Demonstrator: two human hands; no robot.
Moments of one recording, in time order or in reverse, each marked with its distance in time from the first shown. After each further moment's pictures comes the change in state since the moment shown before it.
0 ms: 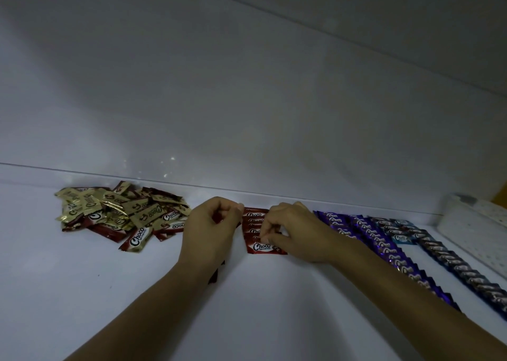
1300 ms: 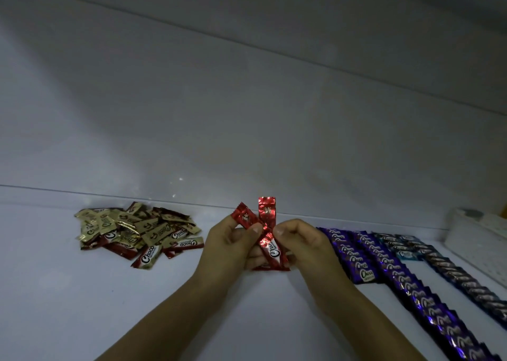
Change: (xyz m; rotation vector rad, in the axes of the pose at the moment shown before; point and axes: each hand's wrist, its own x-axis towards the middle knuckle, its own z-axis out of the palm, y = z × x) left_hand -0.023 0.035 0.005 -0.326 -0.255 -0.149; right_hand -0.034 -0.055 0.002 1.130 0.466 0.388
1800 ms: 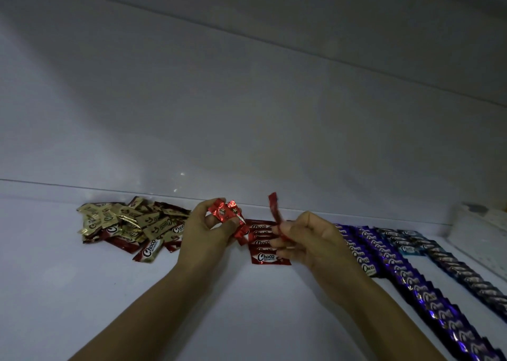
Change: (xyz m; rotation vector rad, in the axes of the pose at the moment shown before) left_hand 0.018 -0.009 -0.026 0.004 0.261 0.017; right_hand 0.003 -0.001 -0.014 0.223 -0.071 0.053
